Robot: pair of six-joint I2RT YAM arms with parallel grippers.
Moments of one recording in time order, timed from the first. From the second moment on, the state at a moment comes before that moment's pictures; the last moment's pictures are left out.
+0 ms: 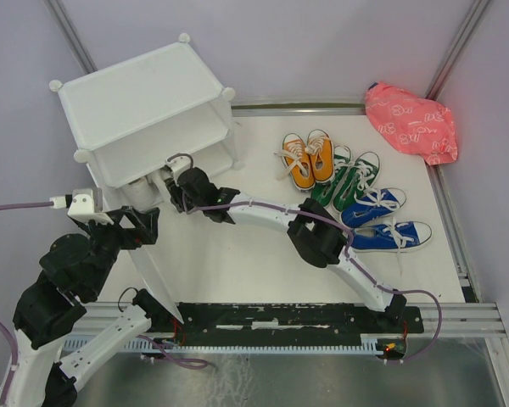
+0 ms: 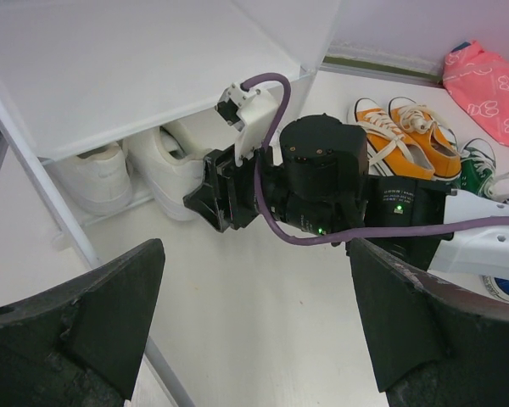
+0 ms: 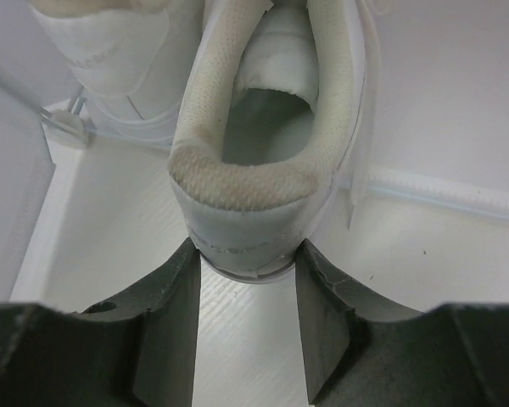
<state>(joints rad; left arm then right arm) -0.65 0.42 1.15 -0.92 -0.52 -0.34 1.05 2.45 2.04 -0.05 0.18 0.23</state>
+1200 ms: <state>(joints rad) -0.65 0.42 1.15 -0.93 -0.52 -0.34 1.05 2.56 2.08 0.20 0.35 0.16</state>
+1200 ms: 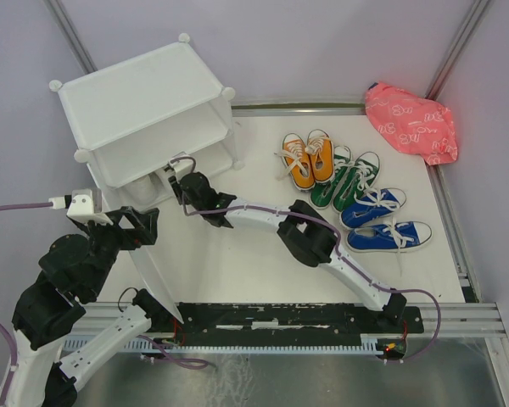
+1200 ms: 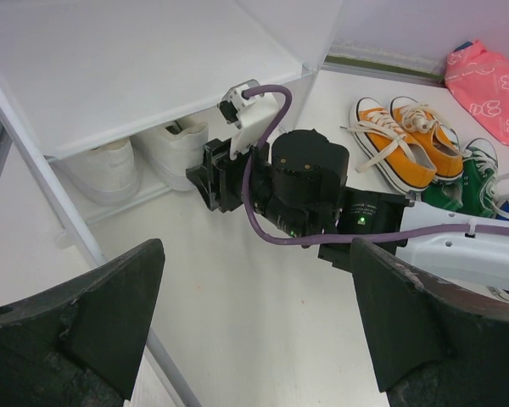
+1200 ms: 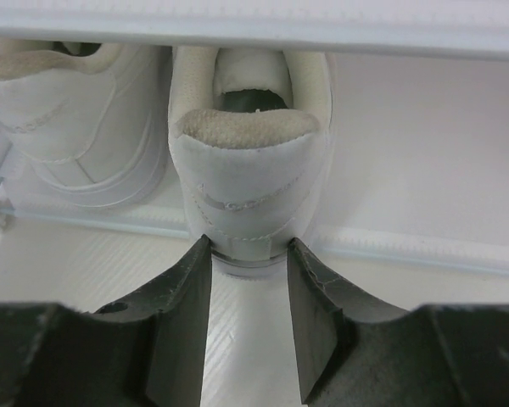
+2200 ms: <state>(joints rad) -0.65 0.42 1.14 -0.92 -0.53 -0.34 1.05 2.74 2.37 0.14 0.20 0.19</state>
